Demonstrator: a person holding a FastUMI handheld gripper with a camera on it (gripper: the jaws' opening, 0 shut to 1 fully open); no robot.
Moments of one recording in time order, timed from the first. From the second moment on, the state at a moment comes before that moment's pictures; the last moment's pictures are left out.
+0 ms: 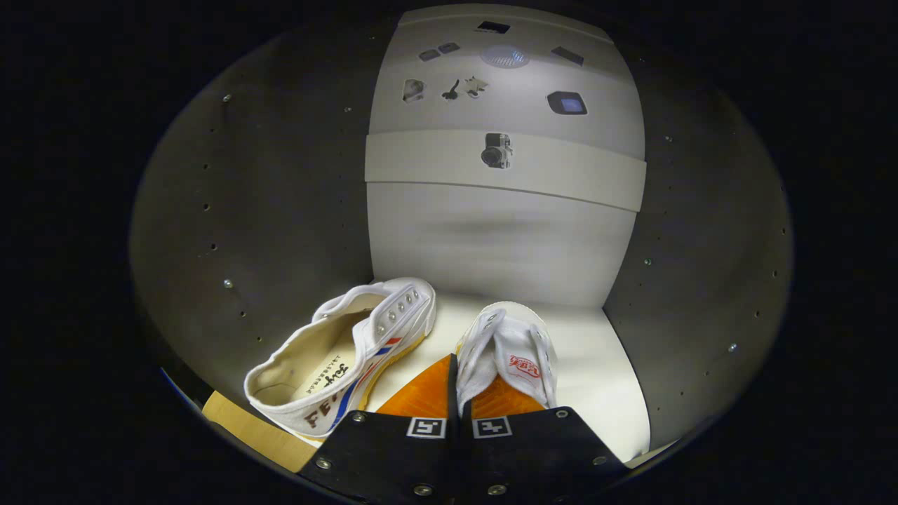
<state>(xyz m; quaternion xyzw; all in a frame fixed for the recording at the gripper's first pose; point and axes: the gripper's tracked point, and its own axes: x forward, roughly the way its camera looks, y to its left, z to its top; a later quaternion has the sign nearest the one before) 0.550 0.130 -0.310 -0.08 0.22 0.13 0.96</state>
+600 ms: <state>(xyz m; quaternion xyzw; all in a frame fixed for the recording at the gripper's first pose) 0.572 0.141 -0.316 -0.10 0.22 0.13 0.96</state>
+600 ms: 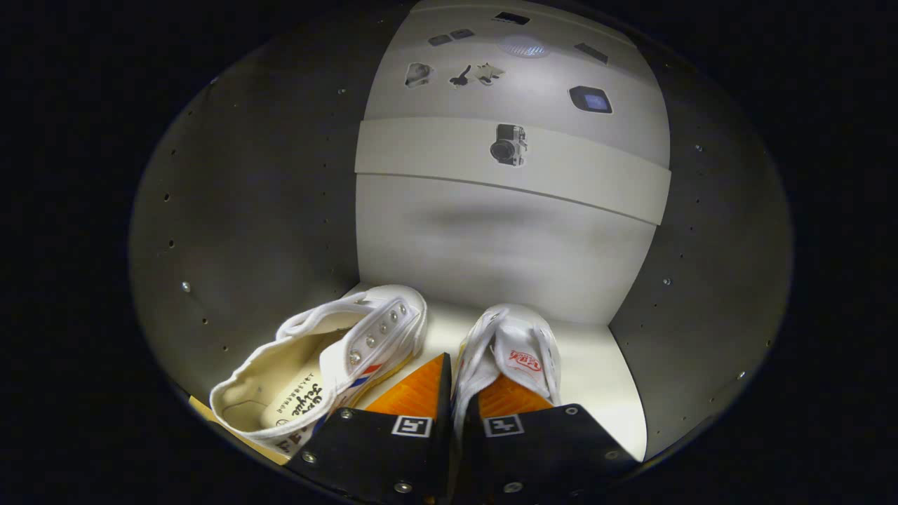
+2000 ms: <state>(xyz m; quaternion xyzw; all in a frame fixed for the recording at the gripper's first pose) 0.197 0.117 -0.217 -0.04 0.15 0.10 0.98</state>
